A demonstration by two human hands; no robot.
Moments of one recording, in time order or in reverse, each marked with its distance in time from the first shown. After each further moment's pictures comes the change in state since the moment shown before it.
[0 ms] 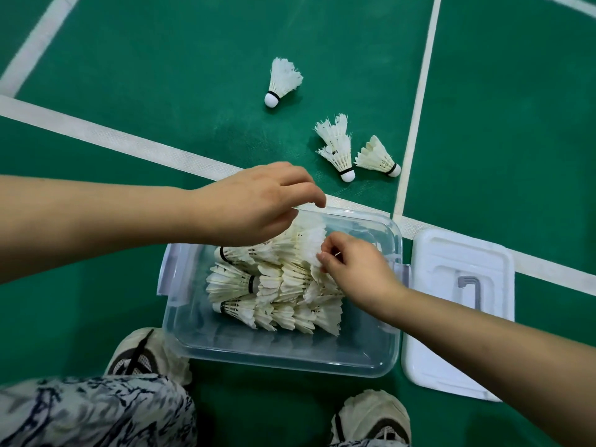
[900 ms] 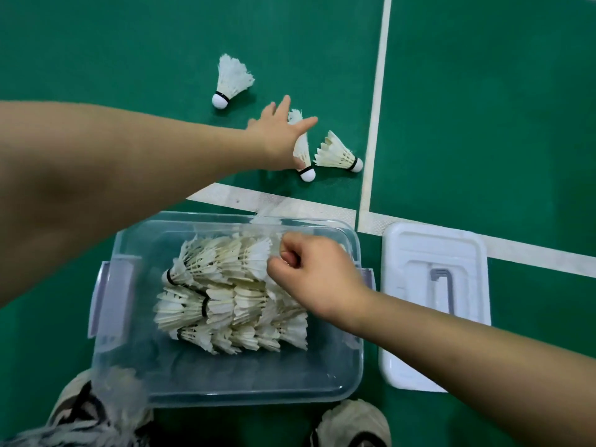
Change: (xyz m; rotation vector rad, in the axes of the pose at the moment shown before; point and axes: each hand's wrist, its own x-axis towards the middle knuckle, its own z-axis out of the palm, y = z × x) left_hand 0.159 -0.078 0.068 0.149 -0.317 -0.600; right_hand -0.003 -0.004 -0.016 0.097 0.081 -0.054
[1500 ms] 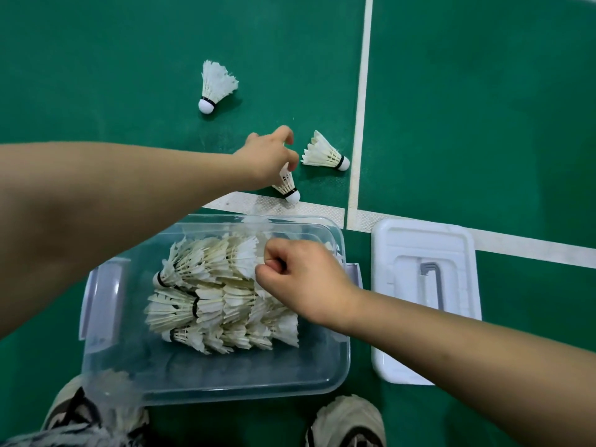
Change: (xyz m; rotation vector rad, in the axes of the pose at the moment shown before) left_hand -0.014 0.010 0.018 0.063 0.057 0.156; right_hand -0.009 0.005 -0.002 -0.011 -0.013 -0.103
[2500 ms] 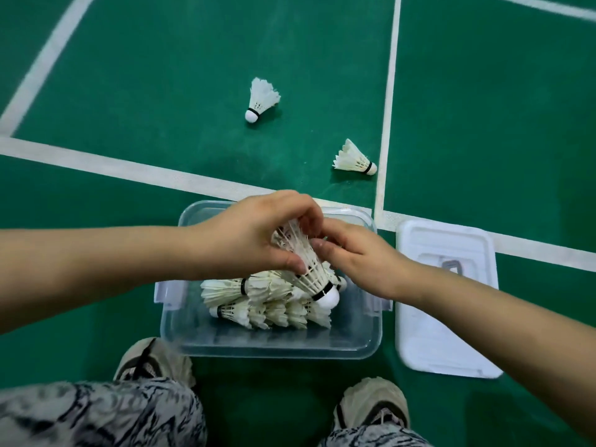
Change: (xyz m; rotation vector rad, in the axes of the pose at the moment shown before) left_hand -0.204 0.035 -0.070 -0.613 0.047 0.234; right_hand -0.013 -0.022 -0.027 0.119 -0.201 -0.127
